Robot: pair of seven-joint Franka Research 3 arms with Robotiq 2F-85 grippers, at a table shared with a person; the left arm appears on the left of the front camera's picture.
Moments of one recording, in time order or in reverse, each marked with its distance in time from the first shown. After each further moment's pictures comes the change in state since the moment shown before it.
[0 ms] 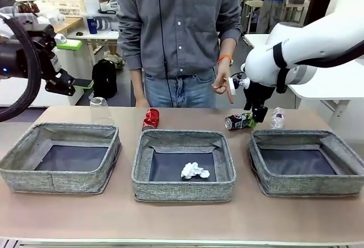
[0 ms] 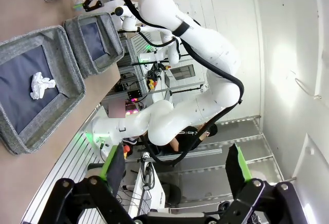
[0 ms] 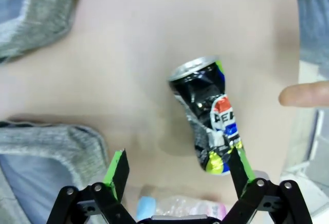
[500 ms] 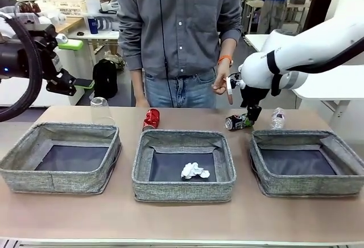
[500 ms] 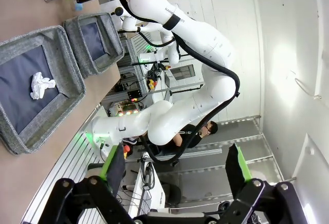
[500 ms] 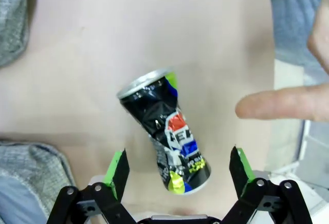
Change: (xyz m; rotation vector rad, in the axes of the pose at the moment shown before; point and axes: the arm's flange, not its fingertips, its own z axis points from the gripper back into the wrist) left arm 0.000 0.000 0.000 0.000 0.000 0.000; right arm 0.005 -0.024 -0.016 -0.070 -0.030 -0.008
